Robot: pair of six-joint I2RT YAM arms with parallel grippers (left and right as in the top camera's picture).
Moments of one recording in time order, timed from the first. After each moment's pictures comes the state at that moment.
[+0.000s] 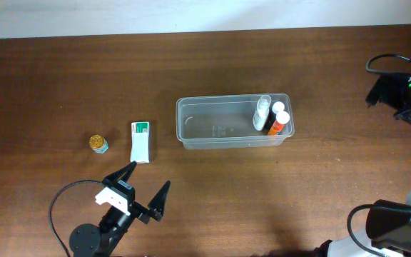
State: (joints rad) left arm -0.02 0.02 0.03 -0.02 0.57 -0.14; right arm -0.37 1.74 2.05 -1.66 0.04 0.27
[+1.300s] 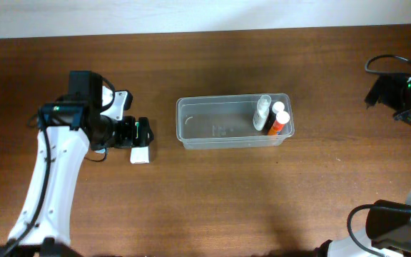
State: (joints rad) left arm -0.02 1.54 1.35 -1.14 0.29 -0.02; right arm -0.37 1.74 2.04 -1.66 0.04 0.27
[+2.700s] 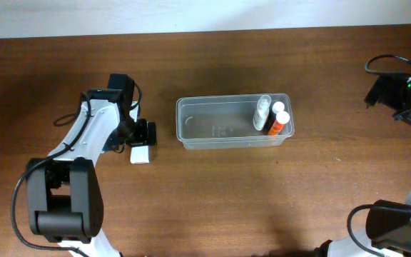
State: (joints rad) left arm -0.09 1.89 1.35 -1.02 0.02 -0.16; right arm -0.37 1.74 2.04 -1.66 0.04 0.27
